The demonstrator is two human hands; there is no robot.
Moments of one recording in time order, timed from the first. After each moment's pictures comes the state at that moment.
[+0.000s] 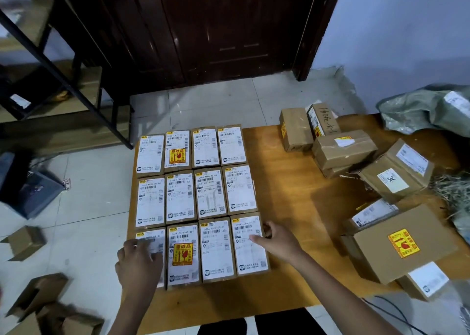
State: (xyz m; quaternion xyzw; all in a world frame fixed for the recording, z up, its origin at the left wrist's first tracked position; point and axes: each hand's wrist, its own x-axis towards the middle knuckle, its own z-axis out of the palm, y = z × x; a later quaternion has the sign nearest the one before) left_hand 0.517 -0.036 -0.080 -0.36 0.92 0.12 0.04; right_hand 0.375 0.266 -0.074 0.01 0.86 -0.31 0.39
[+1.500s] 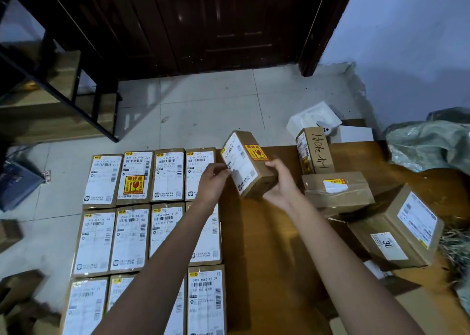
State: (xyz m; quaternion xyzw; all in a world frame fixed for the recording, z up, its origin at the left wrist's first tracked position) left_hand 0.170 0.113 -0.052 -0.38 0.70 0.61 0.08; right_hand 0.109 0.270 -0.056 0.28 0.40 -0.77 0.41
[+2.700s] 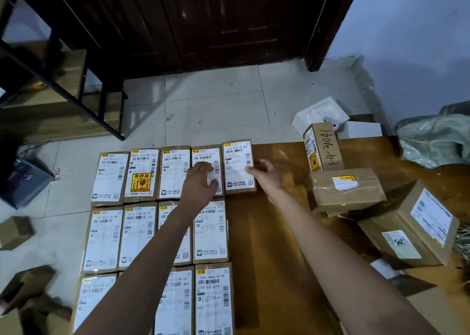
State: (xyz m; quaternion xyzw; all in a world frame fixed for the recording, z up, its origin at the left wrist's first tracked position) left_hand 0.197 0.062 -0.079 -0.19 0.92 0.34 0.06; right_hand 0.112 0.237 -0.101 0.15 0.75 -0.57 0.30
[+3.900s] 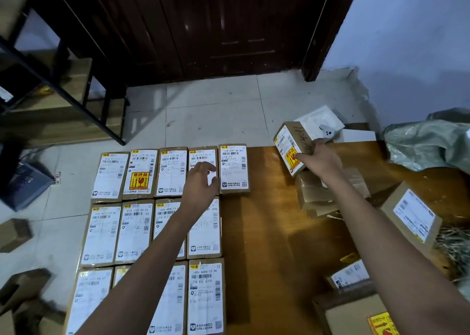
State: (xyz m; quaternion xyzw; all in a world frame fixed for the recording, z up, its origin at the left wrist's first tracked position) left_hand 0.206 0.093 -0.043 -0.21 0.90 0.38 -0.01; right_hand 0.038 0.355 -0.048 0.03 0.97 -0.19 0.17
